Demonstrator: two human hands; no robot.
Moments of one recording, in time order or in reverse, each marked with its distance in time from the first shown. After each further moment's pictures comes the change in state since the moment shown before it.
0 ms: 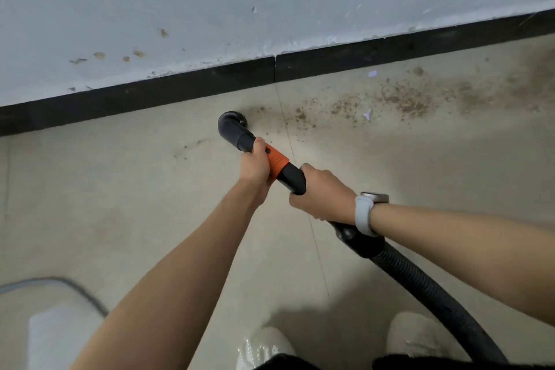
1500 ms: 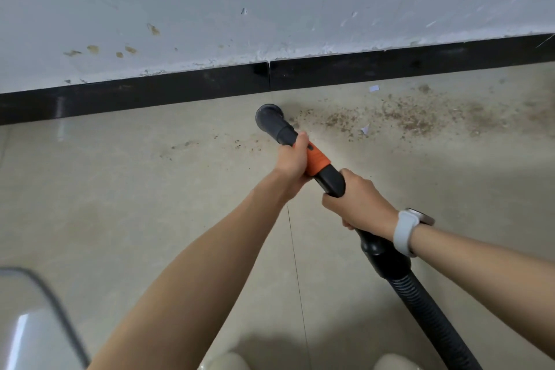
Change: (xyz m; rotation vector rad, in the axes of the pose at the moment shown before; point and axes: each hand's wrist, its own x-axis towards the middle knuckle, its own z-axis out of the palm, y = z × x) left_hand 0.009 -0.028 0.085 -0.015 -0.194 0.038; right_hand 0.005 0.085 -0.030 0.155 0.160 0.013
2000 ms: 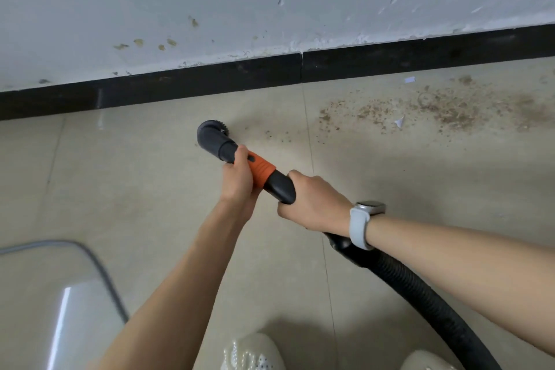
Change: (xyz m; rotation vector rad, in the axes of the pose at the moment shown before) left_hand -0.046 0.006 -0.113 -0.111 0.351 0.173; right_hand -0.012 -0.070 0.062 -0.173 -0.216 -0.293
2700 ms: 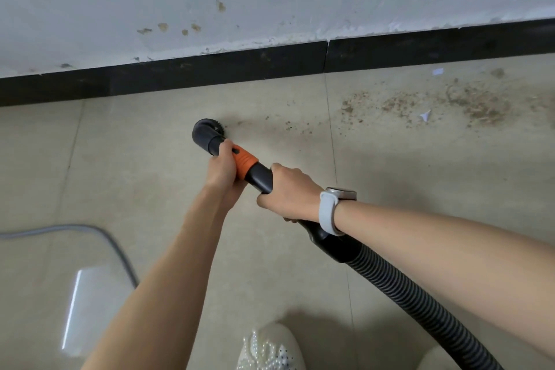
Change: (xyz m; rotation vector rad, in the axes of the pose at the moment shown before) left_hand 0.030 0.019 -0.054 -0.029 0.068 -0.042; right_hand 0.032 -0.050 0.036 0.028 -0.092 0.004
